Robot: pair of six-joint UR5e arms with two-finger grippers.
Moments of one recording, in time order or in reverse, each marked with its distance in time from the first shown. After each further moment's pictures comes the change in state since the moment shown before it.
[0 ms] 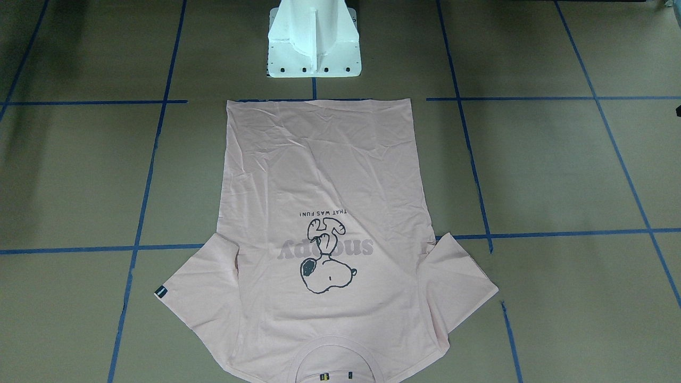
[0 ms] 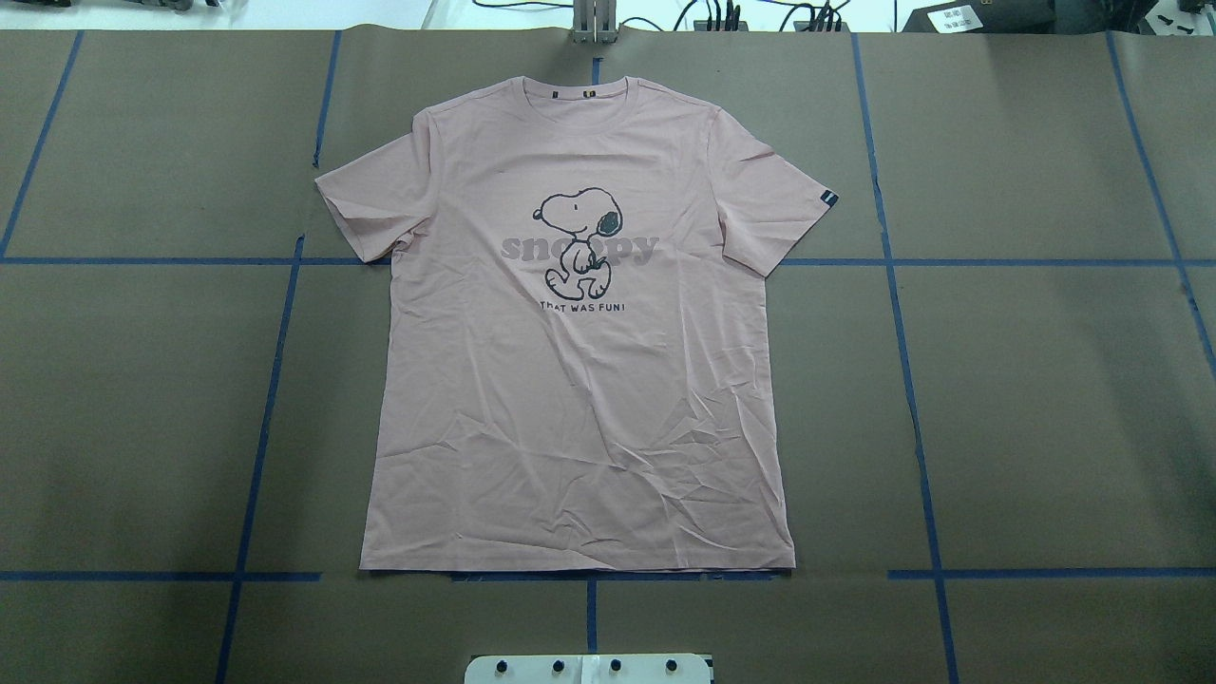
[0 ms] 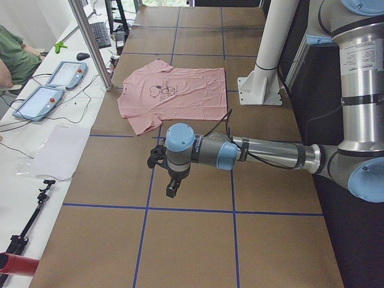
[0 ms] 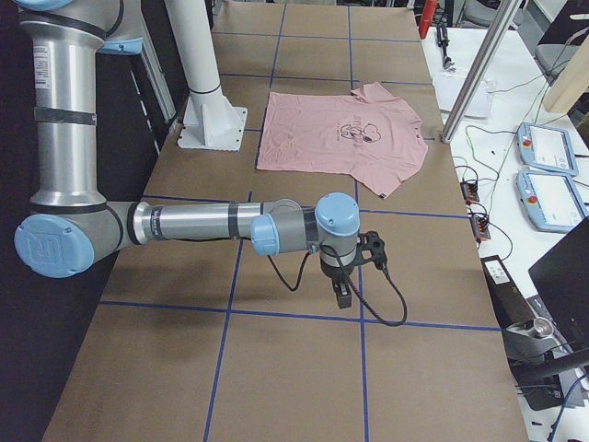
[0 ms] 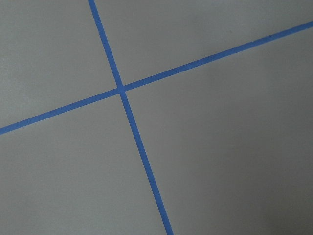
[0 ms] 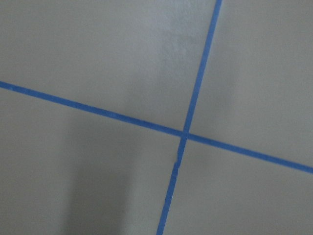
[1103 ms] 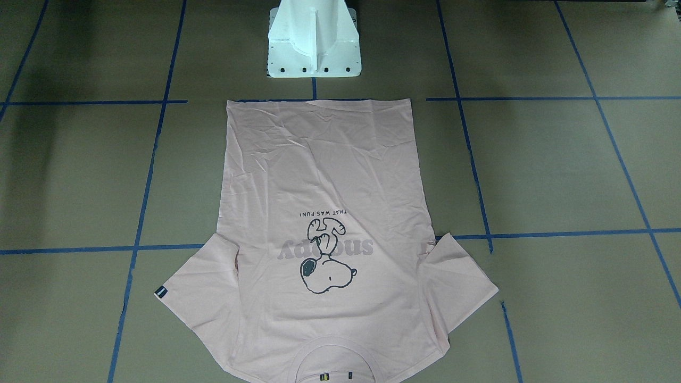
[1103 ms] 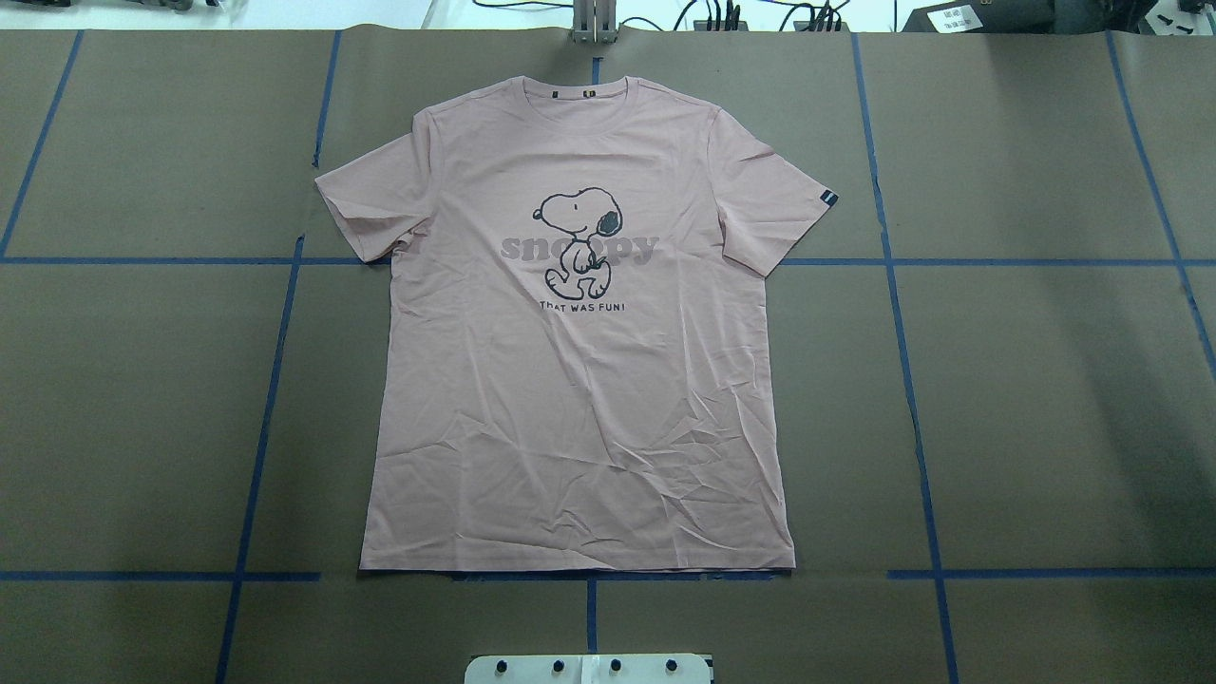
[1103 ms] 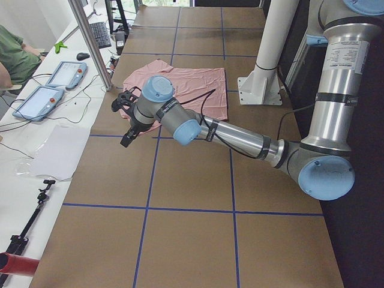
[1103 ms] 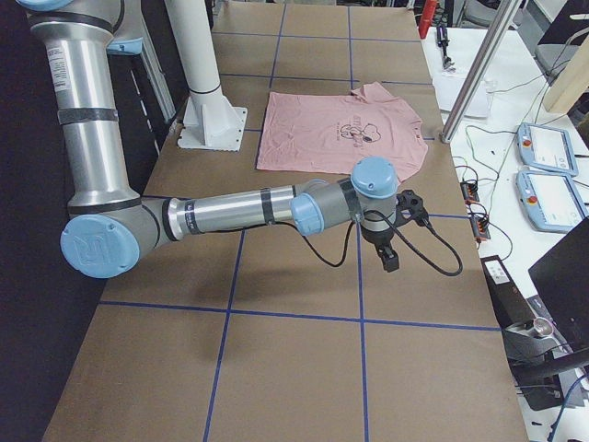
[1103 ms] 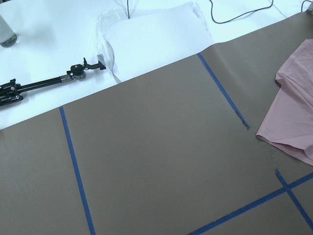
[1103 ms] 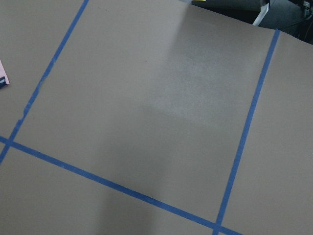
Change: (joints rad) left arm 0.007 -0.273 0.072 -0.405 0.026 -0.325; right arm -0.040 0.188 -0.064 0.075 0.055 0.122
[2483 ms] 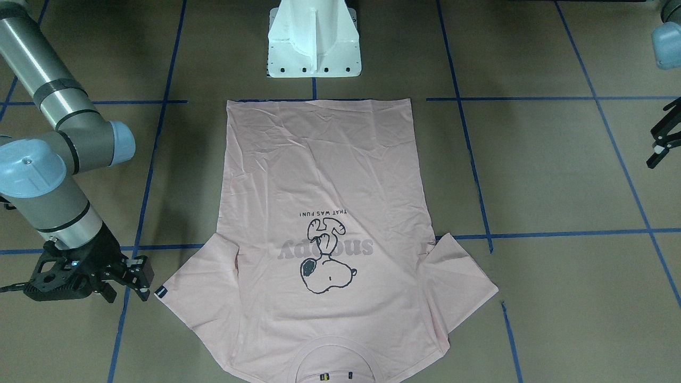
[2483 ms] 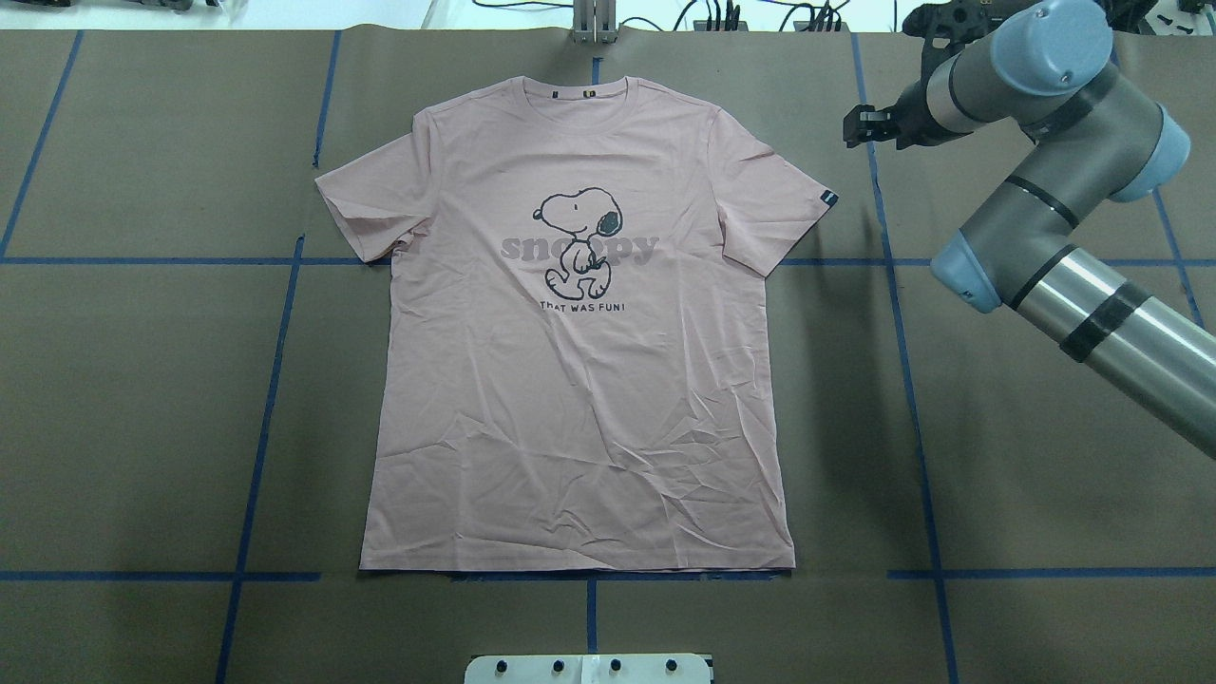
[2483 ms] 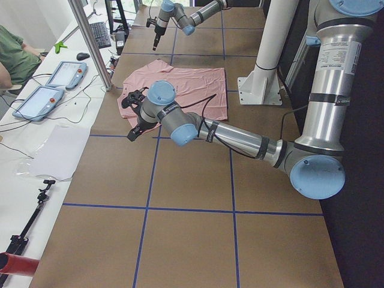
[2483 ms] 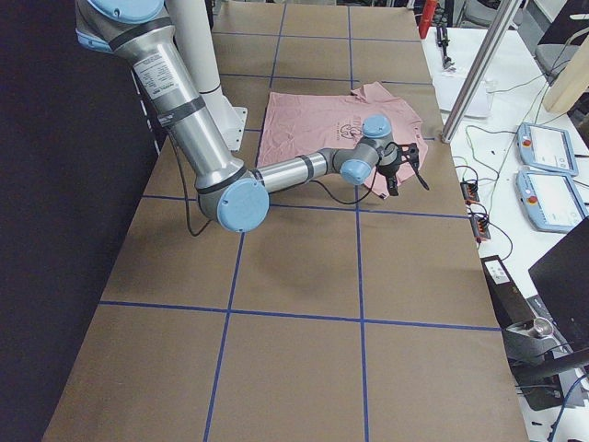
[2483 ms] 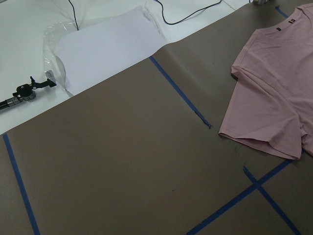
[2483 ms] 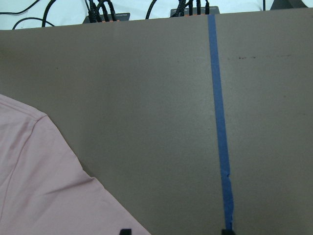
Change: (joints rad) left arm 0.117 0.016 0.010 -0.092 0.010 0.000; right arm -0.562 0.365 -0.361 0.458 -0.481 0.987
